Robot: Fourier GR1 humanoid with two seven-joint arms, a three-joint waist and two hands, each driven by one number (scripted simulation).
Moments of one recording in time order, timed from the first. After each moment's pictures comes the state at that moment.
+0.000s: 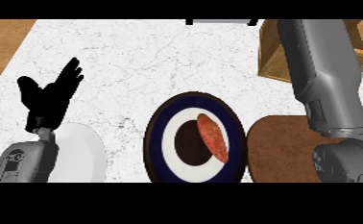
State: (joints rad) left arm -0.22 0.25 0.12 -1.38 0.05 -0.04 0.21; right arm -1.25 -0.16 -0.53 -0.65 1.81 -0.56 1.08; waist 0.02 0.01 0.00
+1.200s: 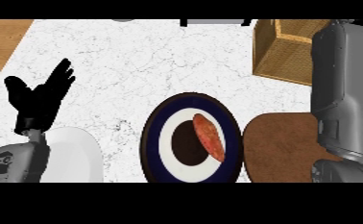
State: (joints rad) left arm -0.21 0.27 0.16 -1.39 0.06 -0.05 0.23; right arm -1.07 -0.14 -0.70 -0.96 1.81 -0.87 1.05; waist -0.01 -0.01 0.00
